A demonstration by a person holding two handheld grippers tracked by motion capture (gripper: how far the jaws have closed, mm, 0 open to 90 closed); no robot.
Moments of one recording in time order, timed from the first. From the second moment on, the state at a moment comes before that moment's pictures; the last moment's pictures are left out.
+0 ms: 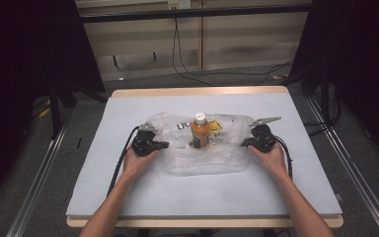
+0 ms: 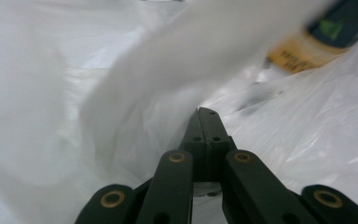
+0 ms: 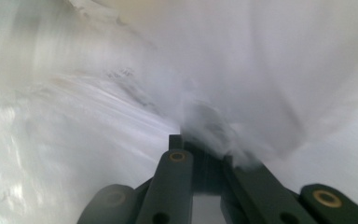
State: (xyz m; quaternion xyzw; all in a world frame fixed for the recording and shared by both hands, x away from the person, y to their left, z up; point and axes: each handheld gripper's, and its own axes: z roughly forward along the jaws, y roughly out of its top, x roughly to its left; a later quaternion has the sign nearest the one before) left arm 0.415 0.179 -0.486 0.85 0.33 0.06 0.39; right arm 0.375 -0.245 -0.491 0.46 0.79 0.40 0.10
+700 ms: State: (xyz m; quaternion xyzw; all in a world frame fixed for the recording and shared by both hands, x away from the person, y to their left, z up) left arm 0.387 0.189 -0.450 0.83 0.27 0.07 0.49; right arm 0.342 -0.239 -0.459 0.42 0.77 0.47 0.11
